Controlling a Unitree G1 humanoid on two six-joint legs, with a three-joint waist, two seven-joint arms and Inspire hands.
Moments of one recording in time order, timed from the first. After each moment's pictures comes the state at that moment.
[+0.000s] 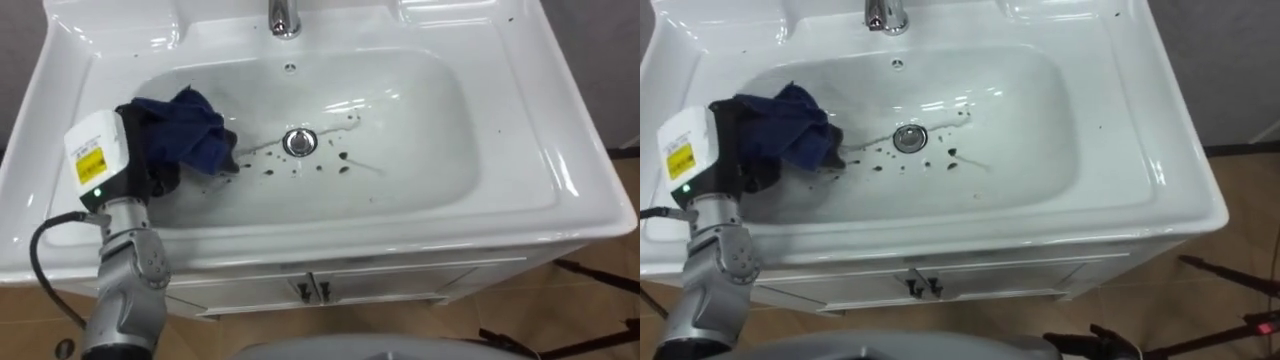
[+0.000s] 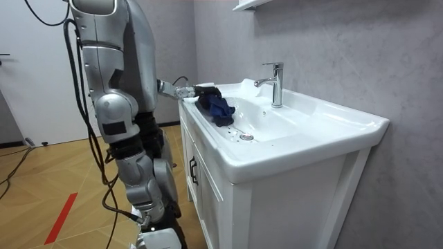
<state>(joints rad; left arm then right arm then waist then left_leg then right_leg) 0.19 0.21 0.07 0.29 0.94 0.08 0.44 0.09 -0.25 -0.04 1.31 0.24 0.01 0.12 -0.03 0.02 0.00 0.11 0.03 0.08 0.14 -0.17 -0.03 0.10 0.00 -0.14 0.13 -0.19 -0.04</state>
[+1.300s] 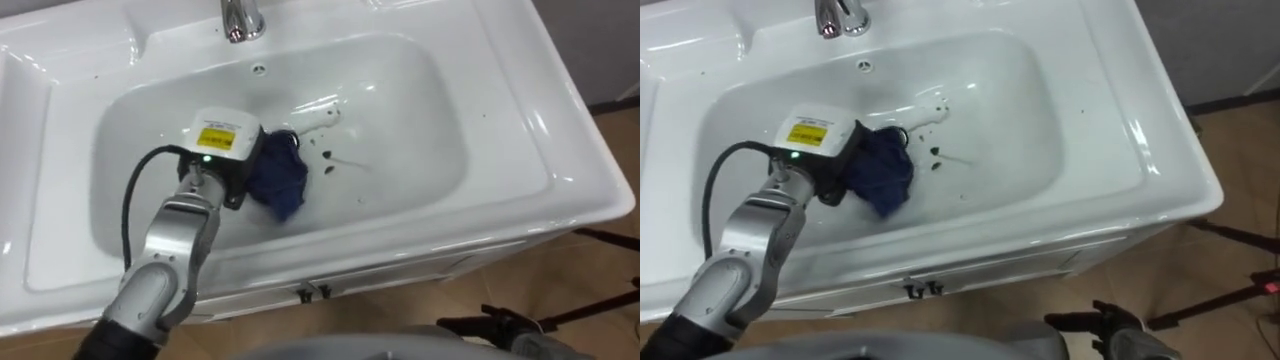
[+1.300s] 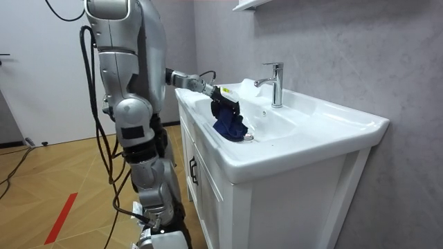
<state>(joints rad) 0.06 0.42 -0.46 -0.15 1.30 0.26 -0.34 -0.06 -0.29 0.10 1.42 0.29 0.00 0.12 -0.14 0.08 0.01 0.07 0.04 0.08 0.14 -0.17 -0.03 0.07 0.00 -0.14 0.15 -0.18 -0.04</state>
